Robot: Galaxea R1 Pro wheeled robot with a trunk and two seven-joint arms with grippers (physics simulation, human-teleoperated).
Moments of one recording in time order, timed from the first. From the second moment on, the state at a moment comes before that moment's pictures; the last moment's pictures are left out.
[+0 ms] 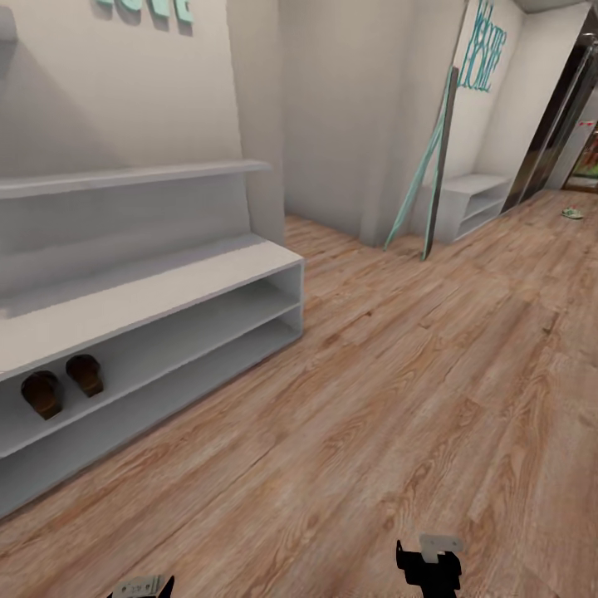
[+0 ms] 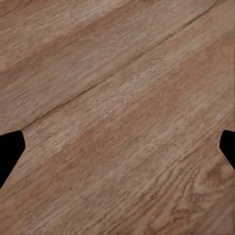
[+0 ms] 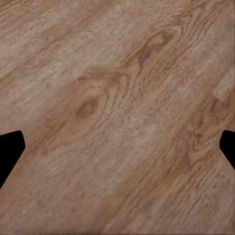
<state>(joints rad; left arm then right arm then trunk) -0.19 0.12 0.20 -0.41 0.02 -0.38 -0.22 -0.46 -0.01 0.02 -0.09 0.03 -0.40 -0.23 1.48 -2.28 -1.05</state>
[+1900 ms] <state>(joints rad) -0.19 0.11 0.20 -0.41 0.02 -0.38 -0.22 -0.46 -0.01 0.02 -0.10 0.03 -0.40 -0.23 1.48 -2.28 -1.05</state>
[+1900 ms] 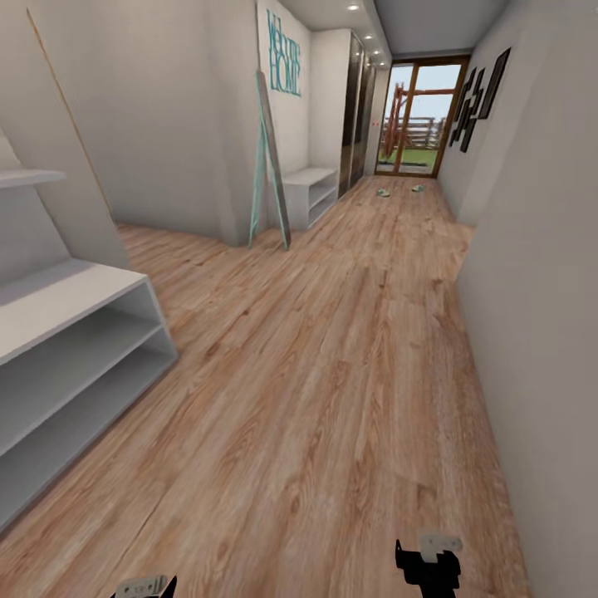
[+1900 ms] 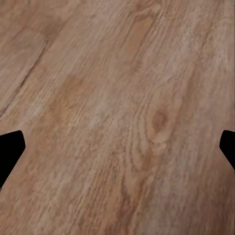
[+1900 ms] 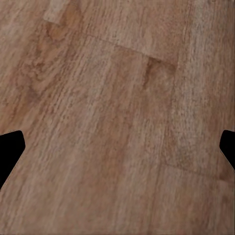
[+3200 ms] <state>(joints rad) -0.19 0.11 0.21 -0.39 0.02 -0.38 -0.22 -0.46 -0.01 0.02 -0.09 0.03 -0.40 -0.22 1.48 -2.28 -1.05</state>
